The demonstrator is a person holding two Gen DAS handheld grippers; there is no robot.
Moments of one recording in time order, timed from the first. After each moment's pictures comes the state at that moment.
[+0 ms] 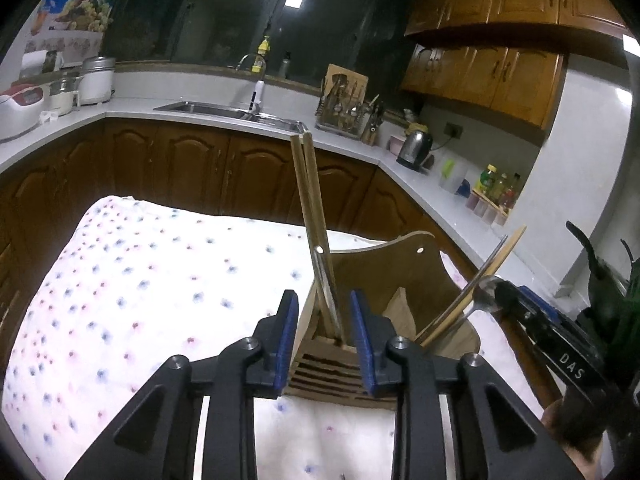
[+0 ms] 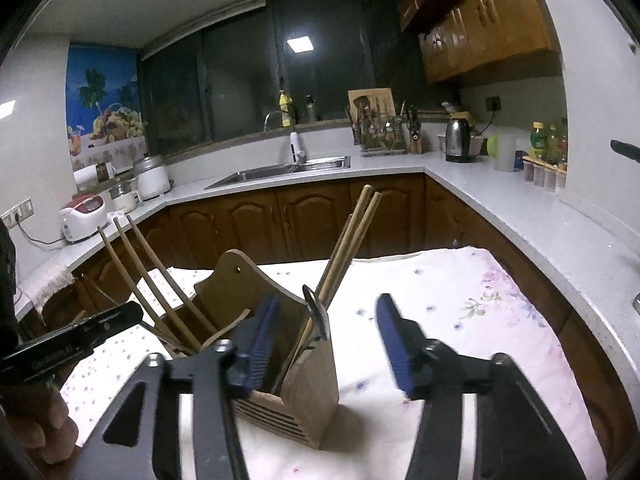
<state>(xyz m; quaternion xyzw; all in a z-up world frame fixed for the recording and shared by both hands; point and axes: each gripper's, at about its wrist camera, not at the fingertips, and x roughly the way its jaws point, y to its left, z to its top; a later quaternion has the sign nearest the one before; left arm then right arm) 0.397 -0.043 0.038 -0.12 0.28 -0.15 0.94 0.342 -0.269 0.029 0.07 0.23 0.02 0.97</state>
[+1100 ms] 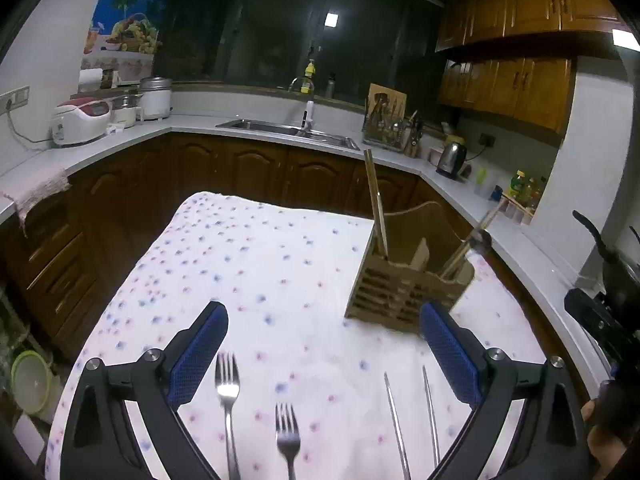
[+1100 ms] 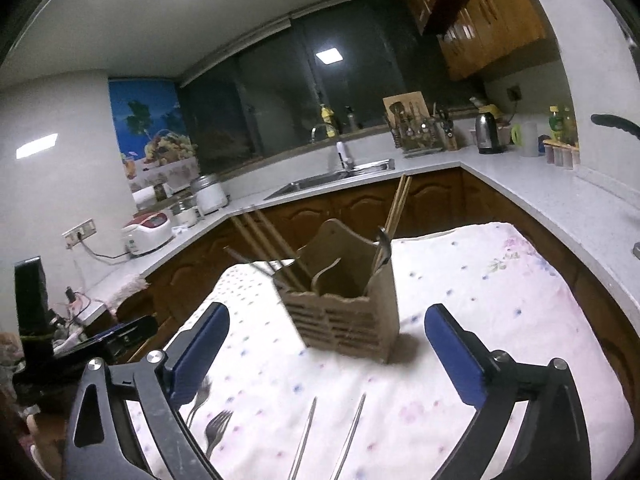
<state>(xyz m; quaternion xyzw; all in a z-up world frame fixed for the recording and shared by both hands) 0.214 -0.007 0.065 -0.10 0.26 -0.06 0.96 0.202 -0.254 0.052 0.13 0.21 0.12 0.96</state>
